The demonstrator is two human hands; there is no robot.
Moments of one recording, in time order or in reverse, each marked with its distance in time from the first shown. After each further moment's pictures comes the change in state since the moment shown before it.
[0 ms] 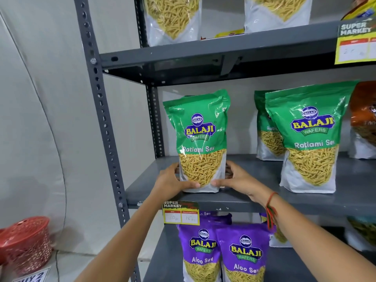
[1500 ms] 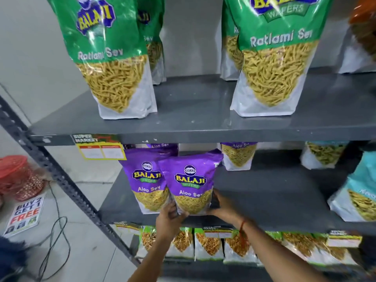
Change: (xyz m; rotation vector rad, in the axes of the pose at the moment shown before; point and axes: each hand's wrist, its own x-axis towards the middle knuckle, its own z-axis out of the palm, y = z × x) left_hand -0.166 -0.158 0.314 -0.299 -0.092 -0.507; right_hand -0.165 0.299 -0.011 -0.078 -0.097 0.481
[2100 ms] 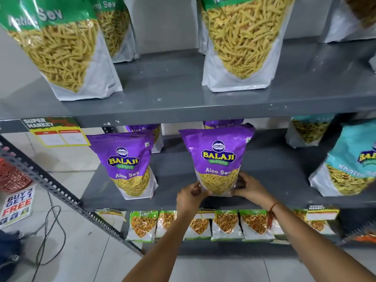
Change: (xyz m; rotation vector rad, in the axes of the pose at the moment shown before) left_hand -0.016 0.054 0.104 0.190 -0.144 0.103; right_hand -0.047 0.051 -0.112 -0.065 0.145 0.100
